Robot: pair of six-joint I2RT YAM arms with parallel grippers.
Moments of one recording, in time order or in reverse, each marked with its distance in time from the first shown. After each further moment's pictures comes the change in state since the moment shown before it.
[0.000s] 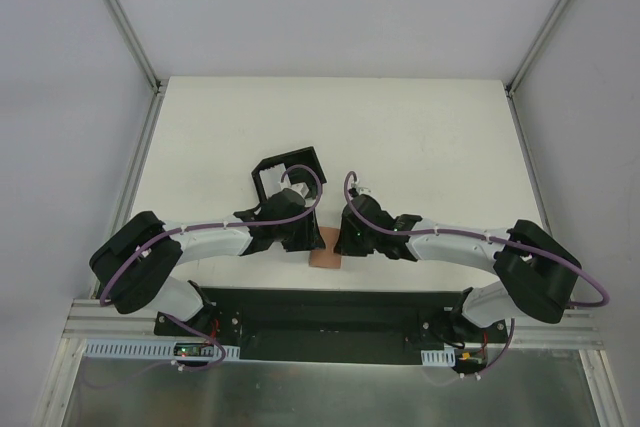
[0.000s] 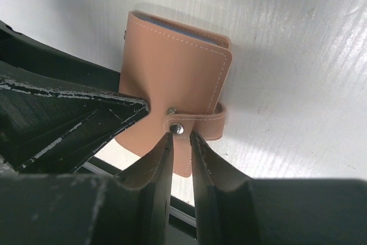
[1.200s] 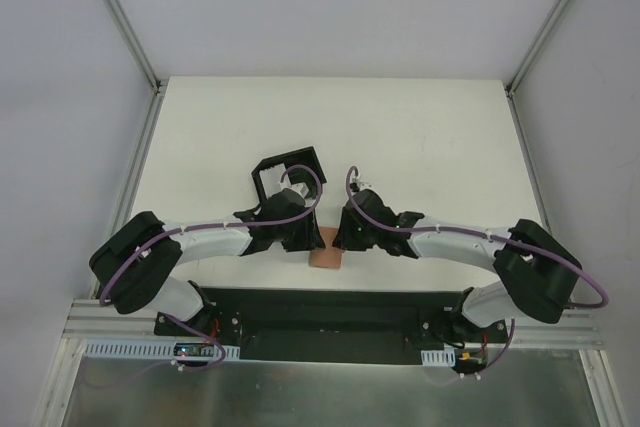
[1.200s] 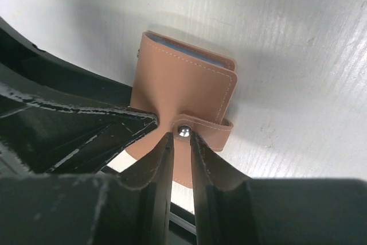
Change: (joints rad) left arm 0.000 -0.002 -0.002 0.000 -0.001 0.000; right arm -0.036 0.010 0.001 0.052 -0.021 -0.029
